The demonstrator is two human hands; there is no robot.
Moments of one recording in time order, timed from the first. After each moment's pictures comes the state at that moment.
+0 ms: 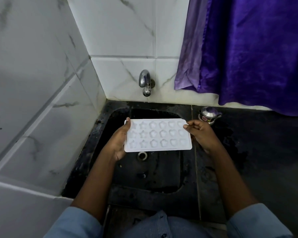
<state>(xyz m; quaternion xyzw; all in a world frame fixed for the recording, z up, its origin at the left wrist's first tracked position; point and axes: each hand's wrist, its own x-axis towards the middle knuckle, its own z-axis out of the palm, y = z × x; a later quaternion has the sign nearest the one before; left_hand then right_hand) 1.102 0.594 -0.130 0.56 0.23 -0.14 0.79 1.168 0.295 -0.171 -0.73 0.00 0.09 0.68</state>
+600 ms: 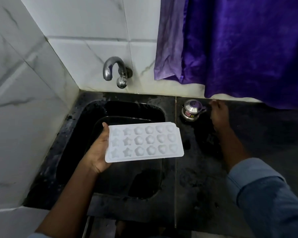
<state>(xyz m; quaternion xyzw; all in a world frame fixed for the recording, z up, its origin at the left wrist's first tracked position) 1.125 0.540 -0.165 0.43 0.27 -0.20 0.84 1.322 0.147 -0.243 -0.77 0.19 -0.07 0.60</state>
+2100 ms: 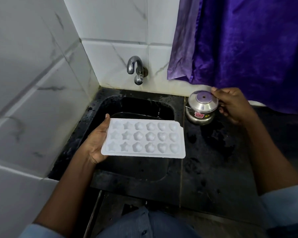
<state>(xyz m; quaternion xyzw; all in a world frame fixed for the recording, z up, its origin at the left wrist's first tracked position) 1.045 0.569 -0.109 0.45 0.25 -0.16 0.84 1.200 0.190 -0.070 -0.76 -0.05 0.06 0.65</state>
